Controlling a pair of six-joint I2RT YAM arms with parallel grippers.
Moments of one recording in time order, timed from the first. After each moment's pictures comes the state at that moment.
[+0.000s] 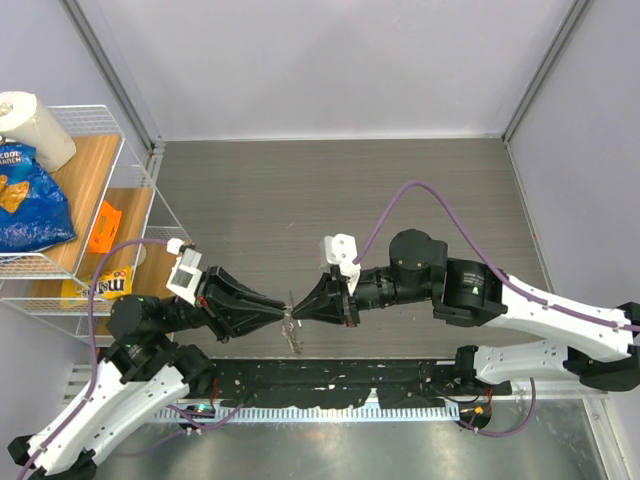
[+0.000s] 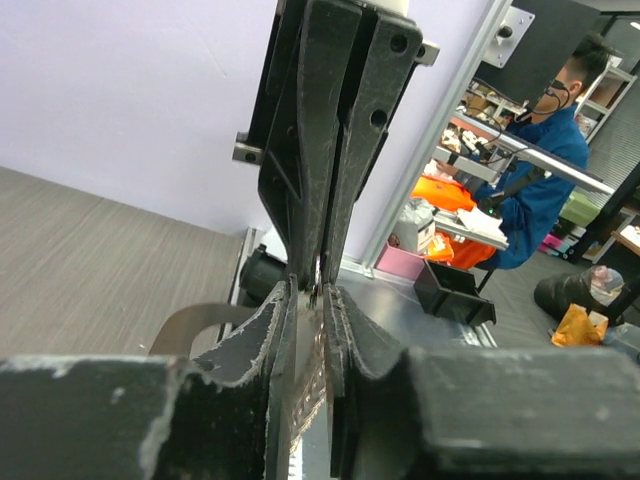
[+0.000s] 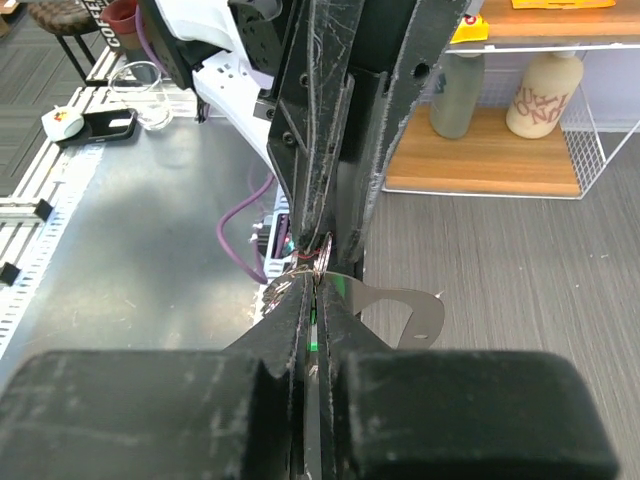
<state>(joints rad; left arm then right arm) -0.75 0.35 0.59 0.21 0.68 -0.68 1.29 1.08 1.25 -0.29 -0.36 0.00</state>
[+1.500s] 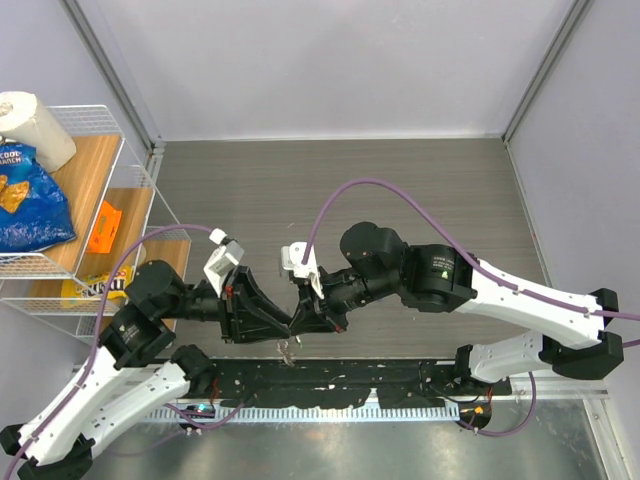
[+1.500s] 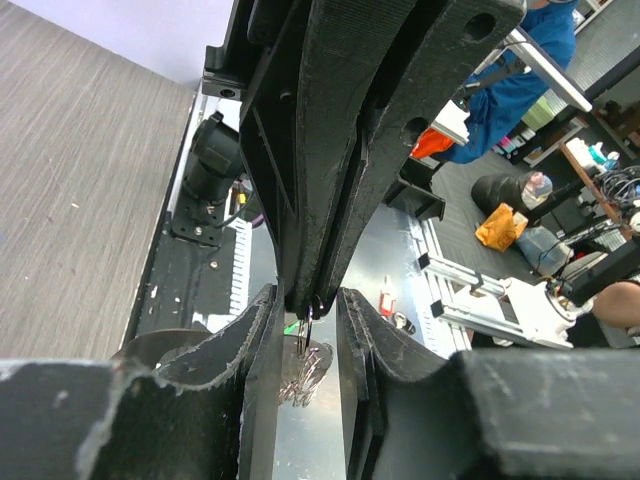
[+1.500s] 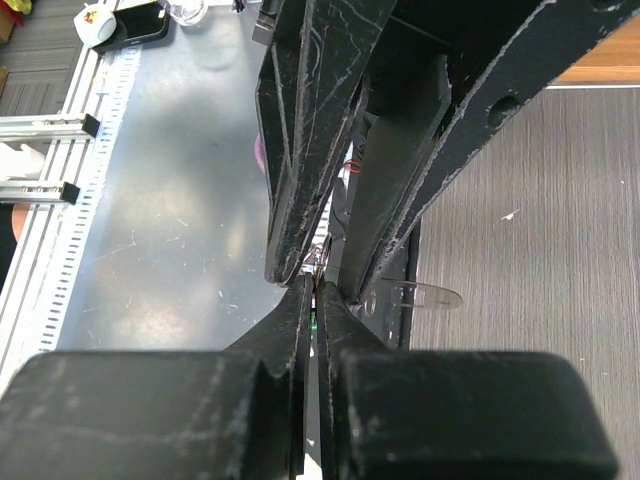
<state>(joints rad) -0.75 0.52 0.80 -0.25 0.88 -0.59 1.29 1.28 1.48 -0.64 -0.46 0.01</state>
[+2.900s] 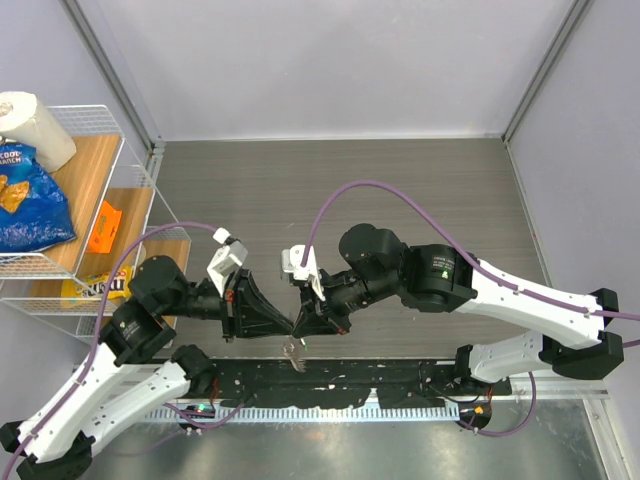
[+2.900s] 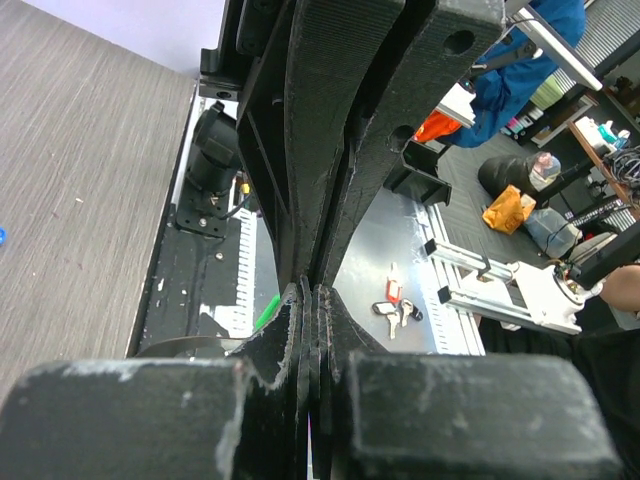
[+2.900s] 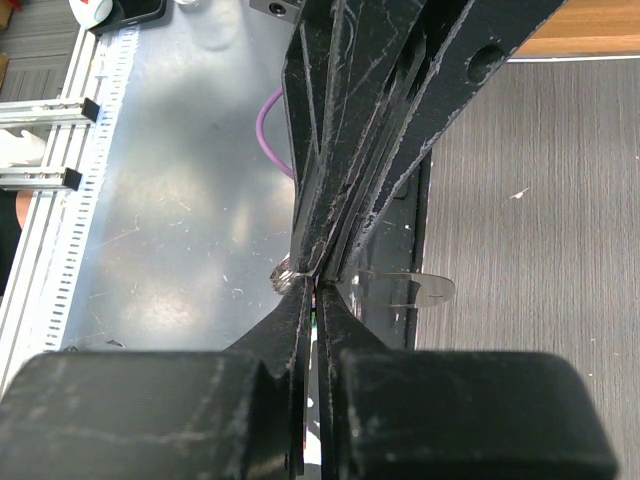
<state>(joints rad) -0.75 0.55 0.84 -0.30 0.89 -0.52 1.29 1.28 1.48 -0.68 -0.46 0.01</state>
